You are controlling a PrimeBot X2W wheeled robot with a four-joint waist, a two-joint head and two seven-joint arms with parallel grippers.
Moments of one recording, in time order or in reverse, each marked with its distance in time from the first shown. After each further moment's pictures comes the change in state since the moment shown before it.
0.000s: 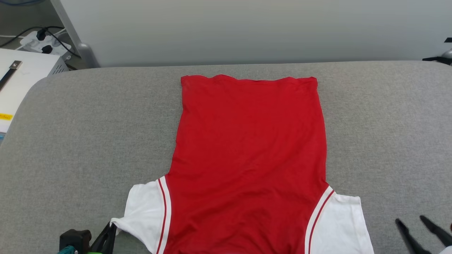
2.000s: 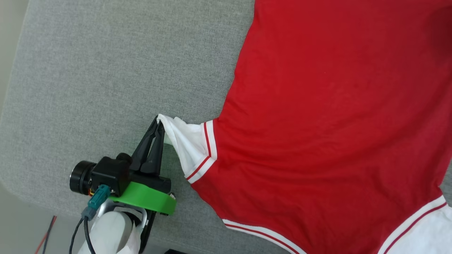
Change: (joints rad) left arm -0.224 -0.295 0.177 -0.316 0.388 -0.092 0.000; right arm -1.422 -0.086 0.279 0.608 -0.015 0.000 0.834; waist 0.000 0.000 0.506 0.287
